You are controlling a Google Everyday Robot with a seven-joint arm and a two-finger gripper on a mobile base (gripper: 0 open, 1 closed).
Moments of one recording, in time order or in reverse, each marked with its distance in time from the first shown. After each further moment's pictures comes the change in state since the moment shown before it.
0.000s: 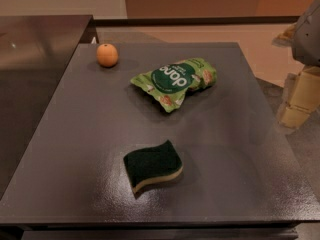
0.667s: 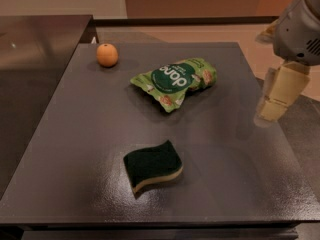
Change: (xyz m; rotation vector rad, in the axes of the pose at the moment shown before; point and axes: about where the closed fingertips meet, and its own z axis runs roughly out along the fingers) arm -0.028 -0.006 0.007 -0.005 -0.066 -0.007
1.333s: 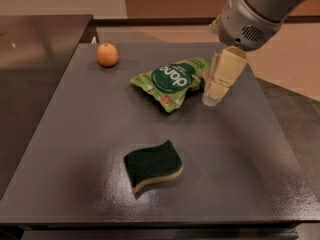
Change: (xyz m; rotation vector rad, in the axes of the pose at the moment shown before) arm -0.084 -0.029 0.038 -0.043 -0.140 -0.060
